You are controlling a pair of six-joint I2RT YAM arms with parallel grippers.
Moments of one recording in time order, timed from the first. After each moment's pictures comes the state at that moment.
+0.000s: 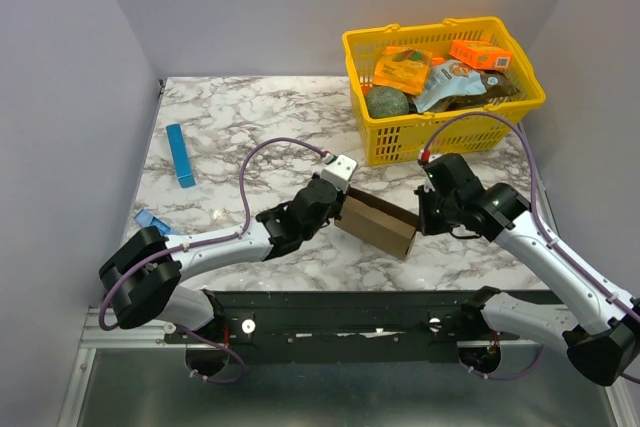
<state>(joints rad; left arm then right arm) -1.00 1.39 0.77 0.23 -0.41 -0.16 0.62 1.03 1.01 -1.00 0.06 0.38</state>
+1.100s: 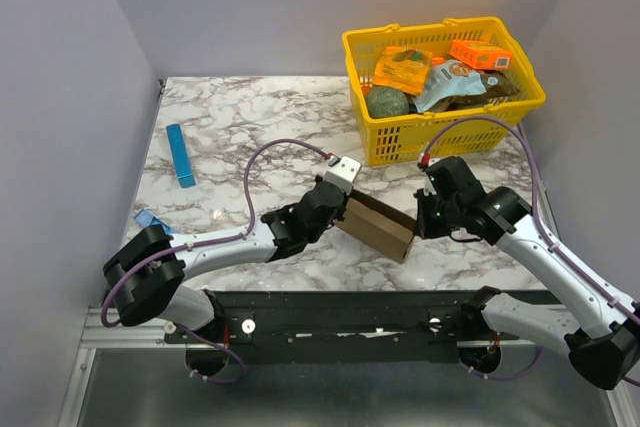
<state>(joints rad) -1.03 1.42 0.78 0.21 -0.49 -0.17 0.62 1.01 0.99 -0.98 0.00 0.40</state>
